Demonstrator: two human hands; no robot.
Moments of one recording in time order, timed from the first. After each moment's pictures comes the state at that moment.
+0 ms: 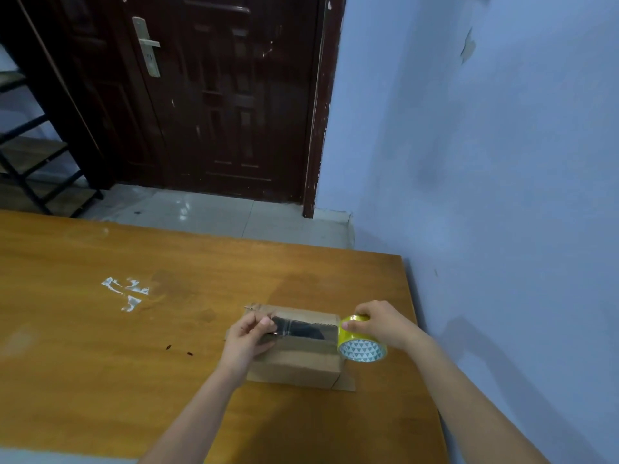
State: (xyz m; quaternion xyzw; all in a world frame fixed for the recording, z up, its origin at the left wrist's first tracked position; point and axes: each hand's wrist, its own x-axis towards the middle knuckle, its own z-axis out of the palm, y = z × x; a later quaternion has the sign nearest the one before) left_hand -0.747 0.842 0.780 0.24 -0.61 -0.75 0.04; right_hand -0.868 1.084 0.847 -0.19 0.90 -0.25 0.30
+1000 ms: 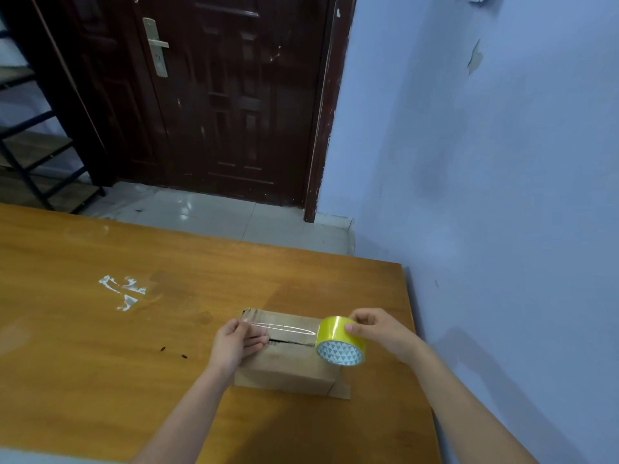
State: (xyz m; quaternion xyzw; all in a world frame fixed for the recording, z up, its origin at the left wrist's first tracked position) left_hand -0.759 0.832 0.772 0.35 -0.54 -0.76 0.04; right_hand -0.876 1.092 0.833 -0.20 0.77 -0.49 0.37
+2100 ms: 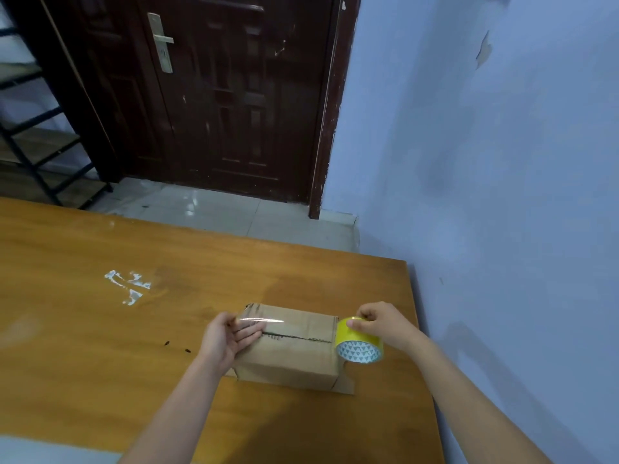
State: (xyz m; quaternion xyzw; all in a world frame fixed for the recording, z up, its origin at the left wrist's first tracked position) left_hand -0.760 0.815 0.781 0.38 -0.35 -0.86 0.04; right_hand -0.894 1.094 0.818 -0.20 0.88 -0.31 0.28
